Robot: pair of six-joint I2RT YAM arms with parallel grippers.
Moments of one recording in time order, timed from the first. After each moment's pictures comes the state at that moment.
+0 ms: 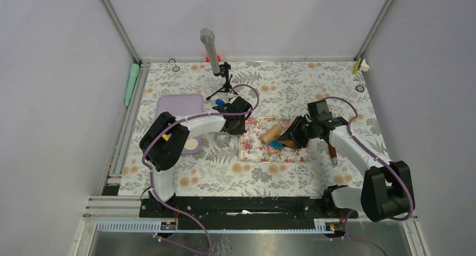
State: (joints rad) left arm -0.74 1.89 1.22 -0.39 -0.16 -0.67; right arm 0.25 1.26 0.76 -0.60 -0.44 0.95
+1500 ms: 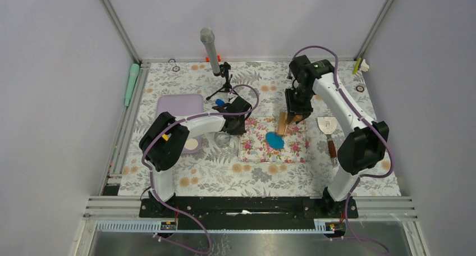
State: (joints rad) left arm -0.73 1.89 1.22 -0.40 -0.15 -0.67; right arm 0.34 1.73 1.71 -1.38 -0.12 0.31
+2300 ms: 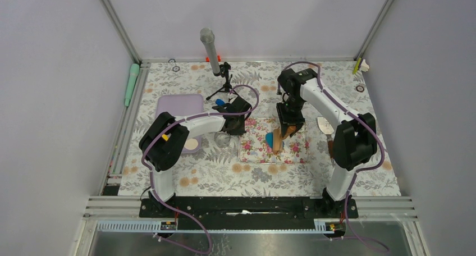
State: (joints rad) left arm -0.73 1.89 1.22 -0.41 -0.15 -0.67; right arm 0.43 1.81 1.59 -1.38 -0.16 0.29
